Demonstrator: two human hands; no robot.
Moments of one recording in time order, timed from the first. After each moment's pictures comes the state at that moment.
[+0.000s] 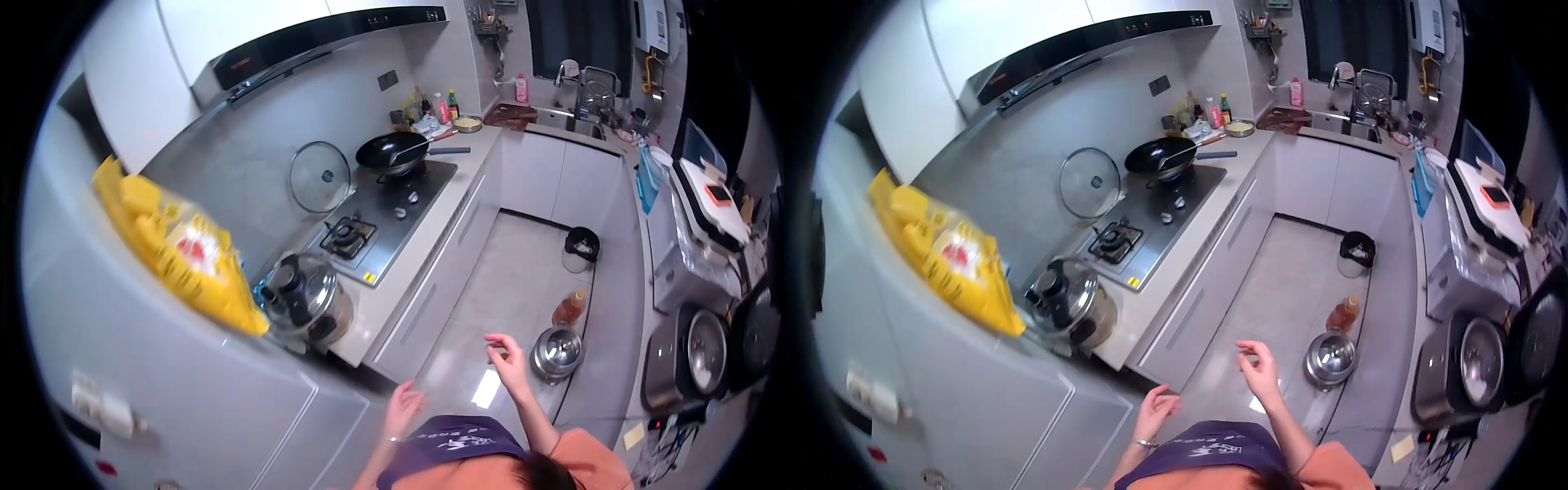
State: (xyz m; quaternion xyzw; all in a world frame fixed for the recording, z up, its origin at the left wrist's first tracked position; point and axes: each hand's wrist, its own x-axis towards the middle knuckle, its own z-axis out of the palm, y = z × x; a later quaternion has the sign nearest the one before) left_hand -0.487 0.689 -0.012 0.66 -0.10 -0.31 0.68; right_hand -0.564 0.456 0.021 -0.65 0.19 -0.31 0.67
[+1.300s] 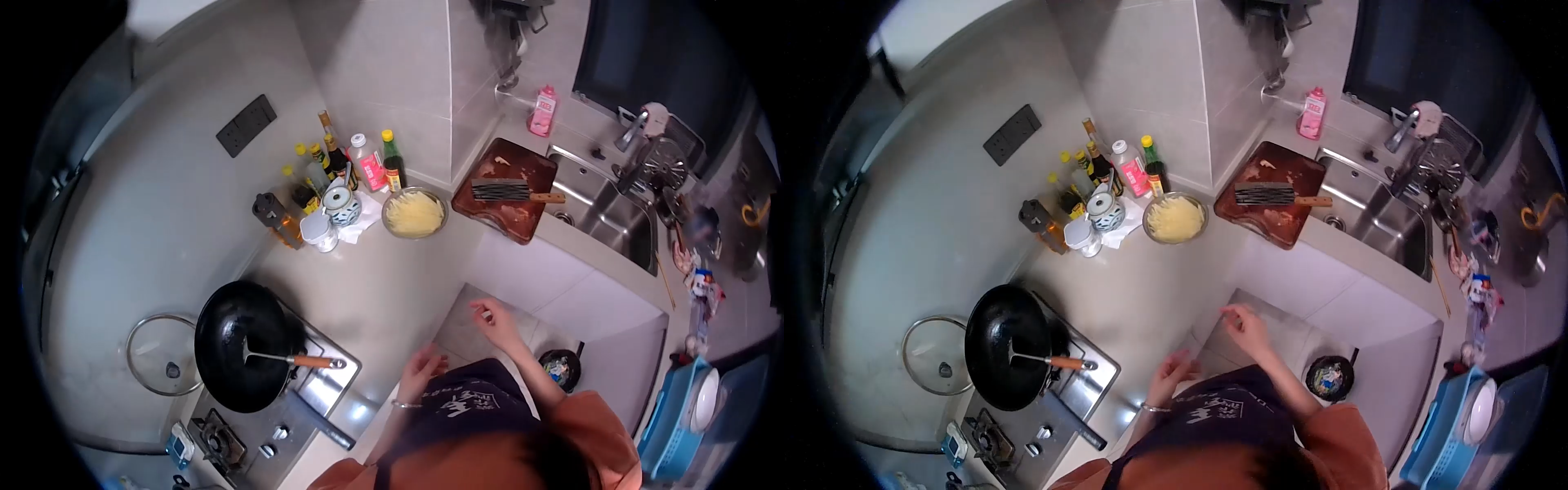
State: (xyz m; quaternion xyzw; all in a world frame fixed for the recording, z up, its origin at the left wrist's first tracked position) left_hand 0.062 -0.136 -0.042 0.57 -0.05 -0.40 0.72; right_hand 0.029 -0.350 -0.015 -0.84 0.15 -0.17 0.50
